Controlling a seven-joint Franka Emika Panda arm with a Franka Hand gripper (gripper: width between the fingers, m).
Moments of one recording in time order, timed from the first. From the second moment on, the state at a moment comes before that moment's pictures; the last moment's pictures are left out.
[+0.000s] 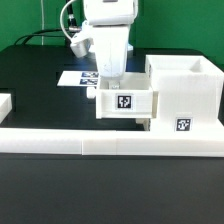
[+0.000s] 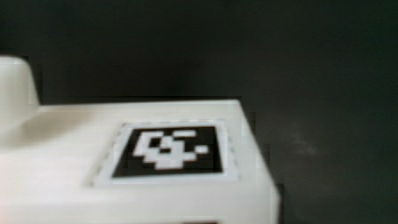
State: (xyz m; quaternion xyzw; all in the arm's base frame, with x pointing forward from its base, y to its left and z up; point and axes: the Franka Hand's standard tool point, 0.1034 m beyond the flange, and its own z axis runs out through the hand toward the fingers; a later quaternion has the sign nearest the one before) arm 0.543 -0.005 0.056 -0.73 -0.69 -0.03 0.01
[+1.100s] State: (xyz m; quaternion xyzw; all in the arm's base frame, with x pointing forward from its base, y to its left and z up) arm 0.542 0.011 0.052 -0.73 -0.68 -0.03 0.02
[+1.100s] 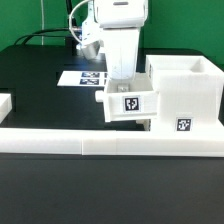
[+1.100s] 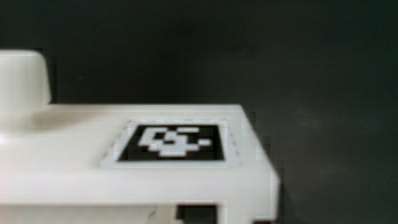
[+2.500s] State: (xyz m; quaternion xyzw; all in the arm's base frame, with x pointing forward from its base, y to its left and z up) arm 0.541 0.014 0.054 -0.74 -0.67 -0.01 0.00
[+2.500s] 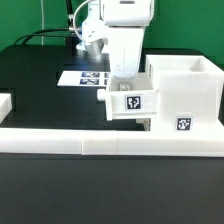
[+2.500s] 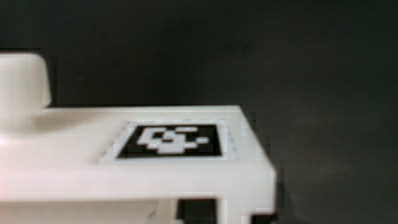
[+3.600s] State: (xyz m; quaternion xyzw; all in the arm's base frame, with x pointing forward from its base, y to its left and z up) arm 0.542 0.012 0.054 -0.75 -0.66 -0.02 -0.01
